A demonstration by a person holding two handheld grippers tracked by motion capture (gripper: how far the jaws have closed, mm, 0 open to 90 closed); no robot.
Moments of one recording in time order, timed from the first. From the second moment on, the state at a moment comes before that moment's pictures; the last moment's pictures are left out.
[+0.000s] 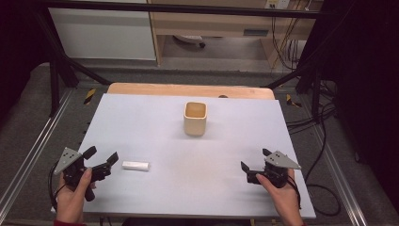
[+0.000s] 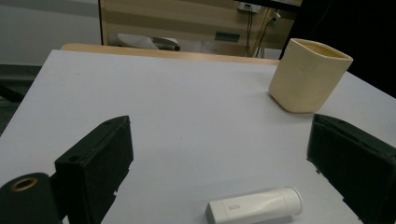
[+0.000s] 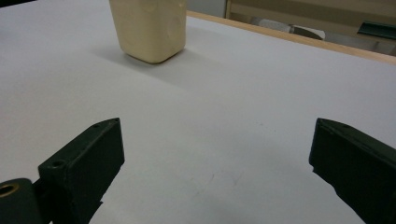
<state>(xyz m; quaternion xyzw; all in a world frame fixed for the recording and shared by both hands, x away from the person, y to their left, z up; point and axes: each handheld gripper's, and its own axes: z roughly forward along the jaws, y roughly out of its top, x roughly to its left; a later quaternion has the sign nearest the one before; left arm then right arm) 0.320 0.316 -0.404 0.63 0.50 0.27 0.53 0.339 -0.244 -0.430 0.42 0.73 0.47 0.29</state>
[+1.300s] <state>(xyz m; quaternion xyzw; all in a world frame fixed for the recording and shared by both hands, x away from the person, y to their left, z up) 0.322 0.319 -0.407 0.62 0.52 0.28 0.51 0.373 -0.095 -0.421 0.28 0.86 0.40 0.15</state>
